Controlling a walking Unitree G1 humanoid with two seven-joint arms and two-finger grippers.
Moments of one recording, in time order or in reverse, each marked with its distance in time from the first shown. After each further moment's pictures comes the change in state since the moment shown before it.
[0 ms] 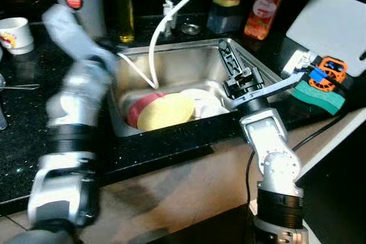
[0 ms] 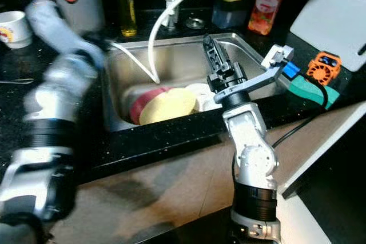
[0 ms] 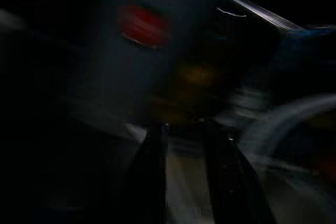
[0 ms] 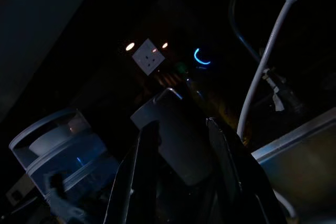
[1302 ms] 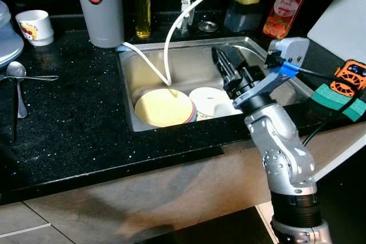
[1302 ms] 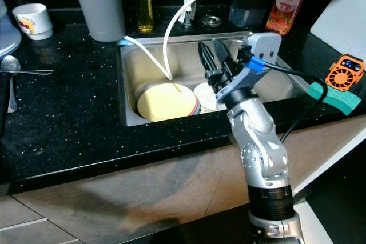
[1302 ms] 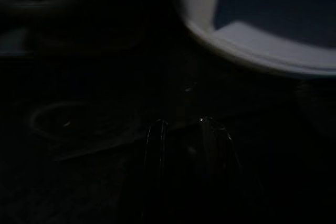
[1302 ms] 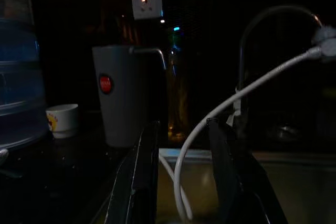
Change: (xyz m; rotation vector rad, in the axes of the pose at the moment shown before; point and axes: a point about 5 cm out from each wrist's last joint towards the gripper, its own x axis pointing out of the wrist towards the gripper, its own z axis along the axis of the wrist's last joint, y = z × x) left arm -0.047 0.201 0.043 0.322 0.148 0.752; right arm 0.010 0.019 0.013 -0.715 0.065 0.053
